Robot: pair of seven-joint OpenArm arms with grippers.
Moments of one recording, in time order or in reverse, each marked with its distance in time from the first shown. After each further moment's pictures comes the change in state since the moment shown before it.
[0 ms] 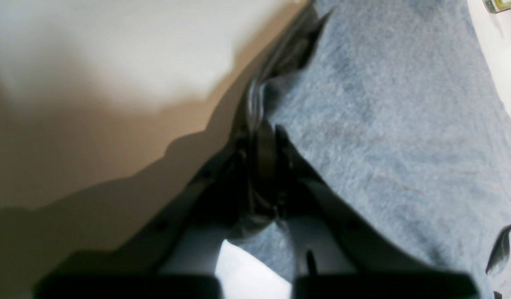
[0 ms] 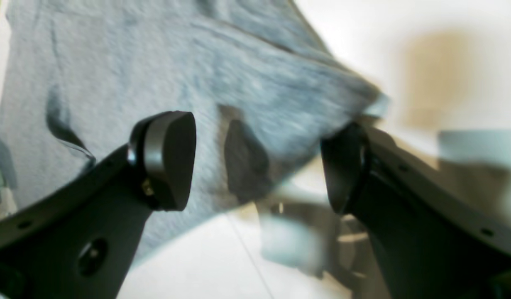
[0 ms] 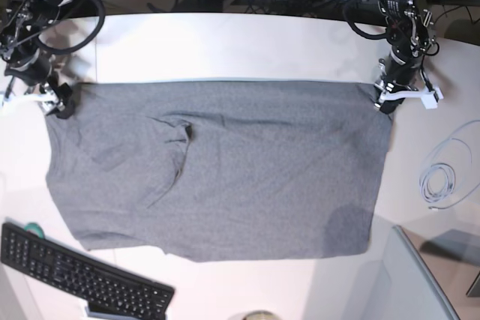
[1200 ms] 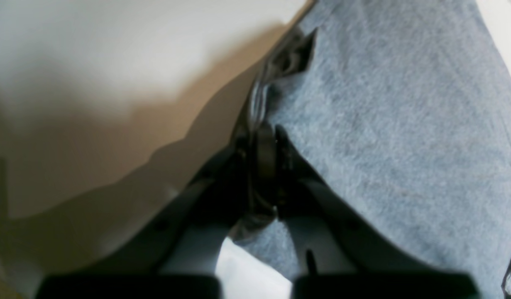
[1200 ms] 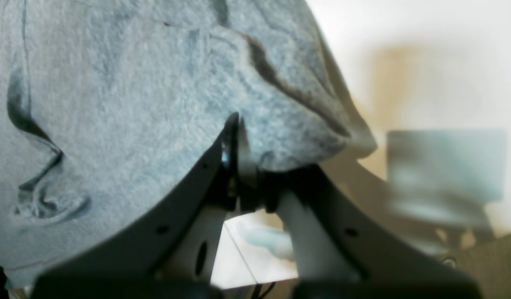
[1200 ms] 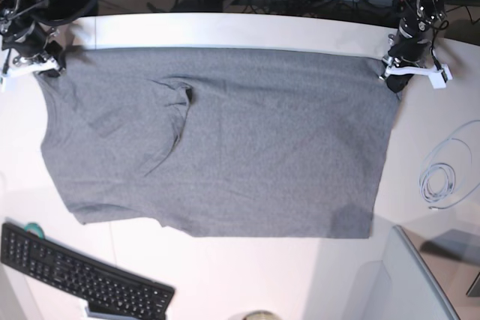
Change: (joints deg) left arm 11.0 0.3 0.2 12.0 0.4 0.4 1.2; right arm -9.4 -1.6 -0.4 11.5 -1.5 2.6 -5.7
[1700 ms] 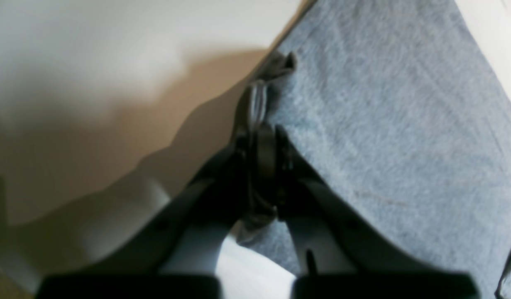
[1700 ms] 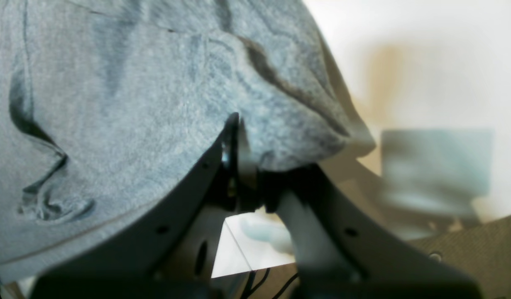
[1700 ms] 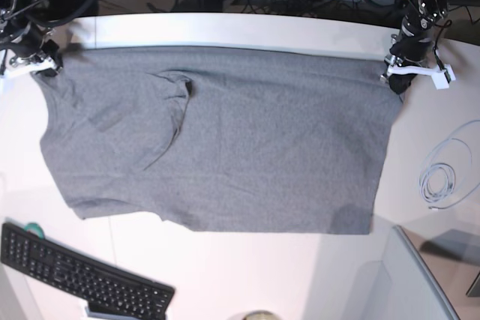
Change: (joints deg) left arm 1.4 0.1 0.0 3.5 0.0 0.0 0.1; right arm 0.1 0.2 0.1 3.2 -0.1 0.0 -3.1
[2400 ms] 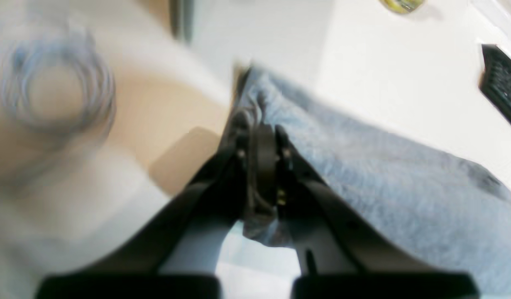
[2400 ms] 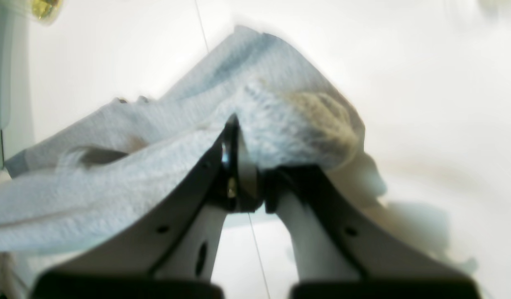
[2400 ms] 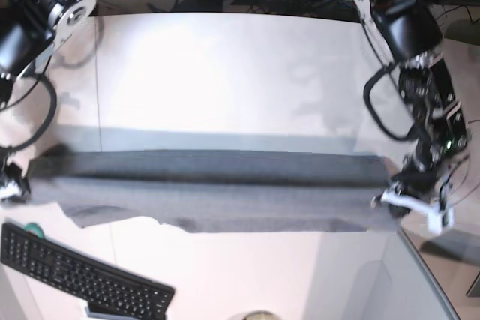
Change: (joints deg) left arm -32.0 -1.8 9.0 4.1 20.5 2.2 18.7; right arm 27.4 10.9 -8.8 -2.4 -0.3 -4.6 -8.9
